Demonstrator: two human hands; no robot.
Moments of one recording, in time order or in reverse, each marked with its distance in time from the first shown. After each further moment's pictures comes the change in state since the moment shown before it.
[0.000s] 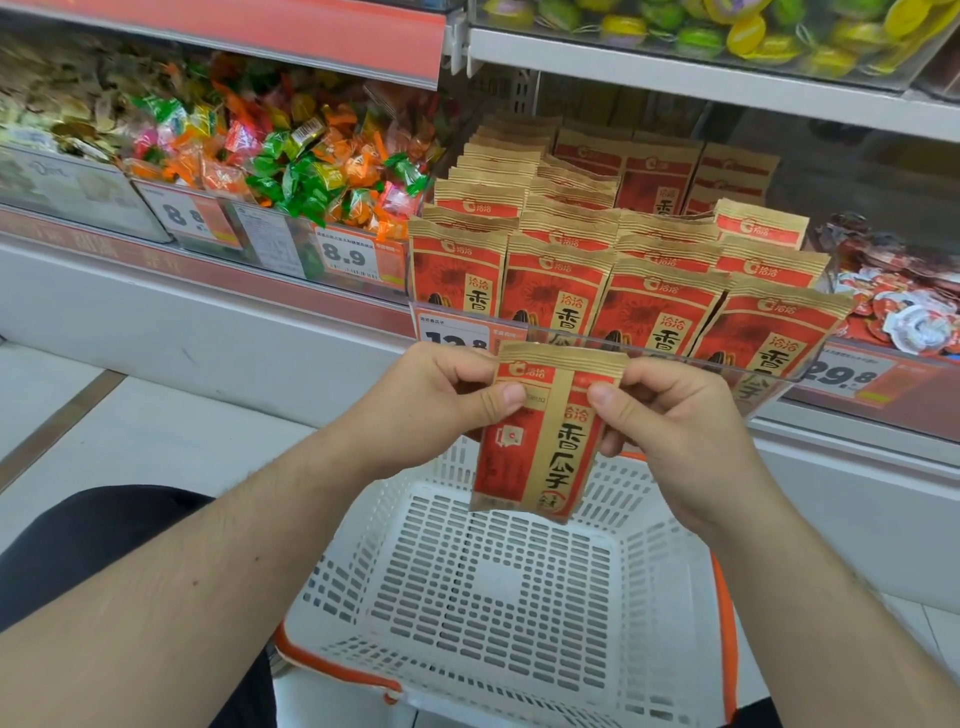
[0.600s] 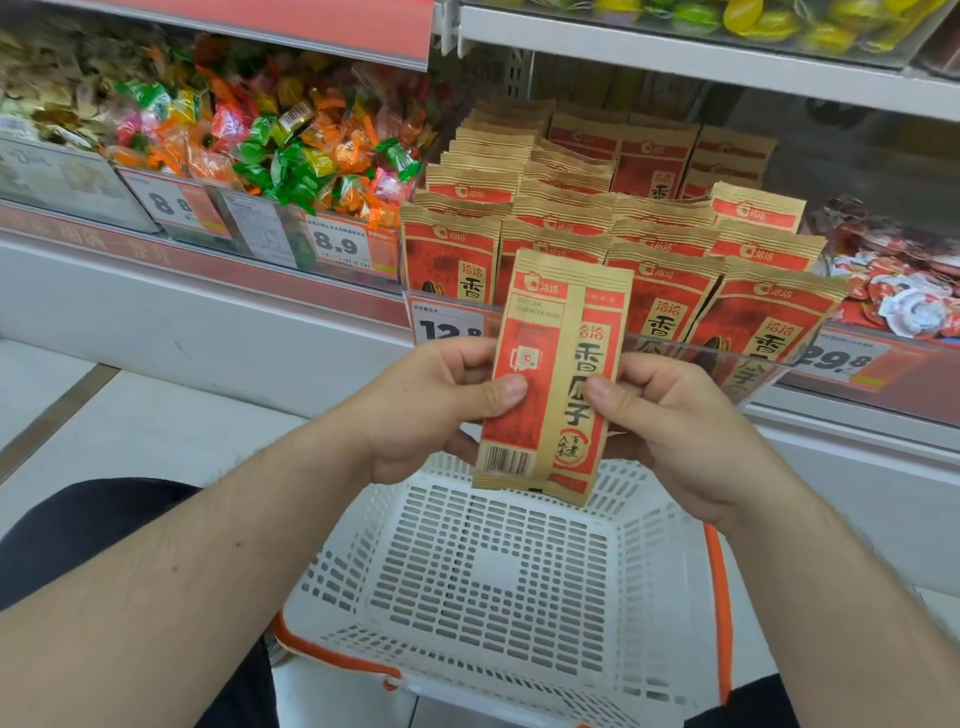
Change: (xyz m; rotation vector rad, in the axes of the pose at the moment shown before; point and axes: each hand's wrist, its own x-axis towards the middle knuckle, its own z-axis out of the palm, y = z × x) left_hand -0.005 0.010 0.009 -0.235 -0.104 -0.262; right_hand 0.000 -0.001 -0.009 0.123 -0.165 0.274
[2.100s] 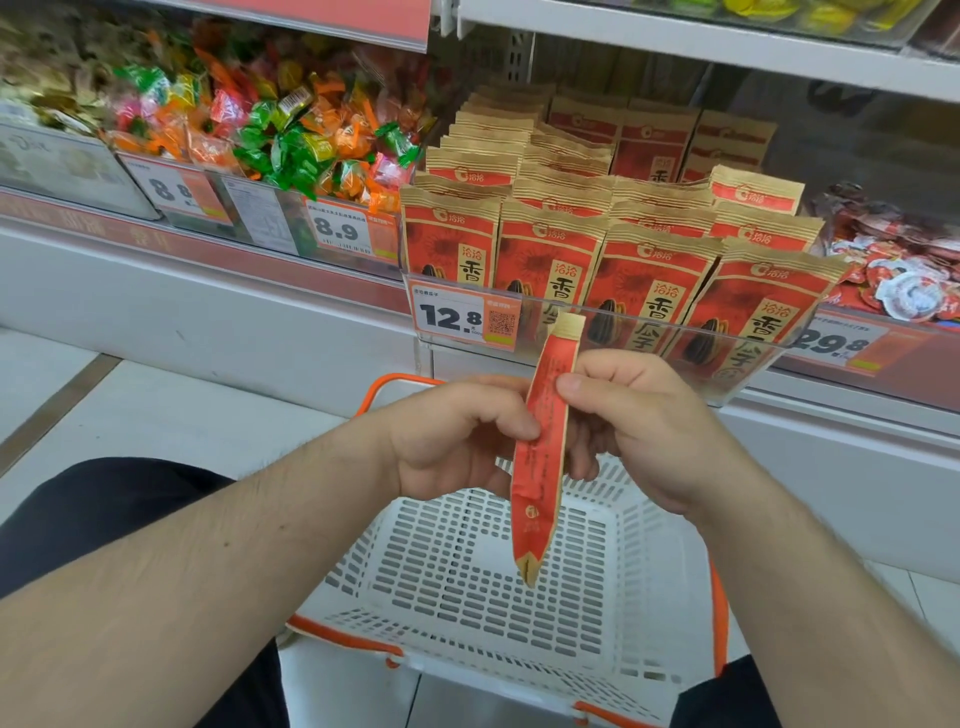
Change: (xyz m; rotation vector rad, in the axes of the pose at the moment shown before) left_hand 0.004 -0.018 0.017 -0.088 -0.362 -0.119; right_hand -0.002 0.003 0.024 -0.163 -0.070 -0.084
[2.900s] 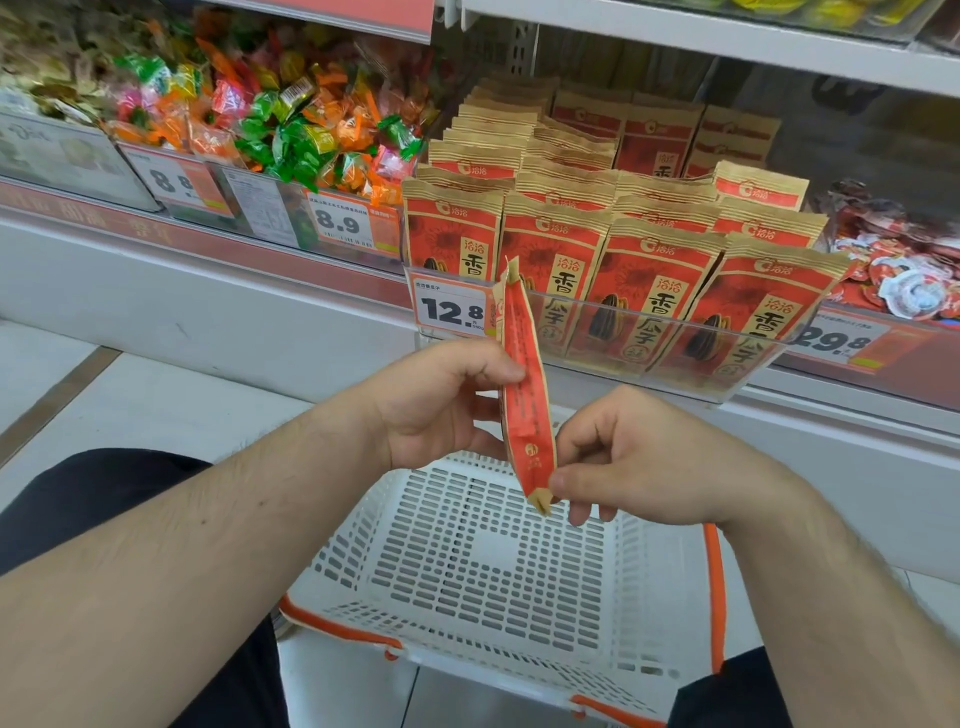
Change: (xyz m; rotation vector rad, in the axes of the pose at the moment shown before) left_hand -0.001 0.008 -0.008 -0.168 0.346 -0.027; right_hand -0.016 -0.019 -0.004 -0.557 -0.282 0.172
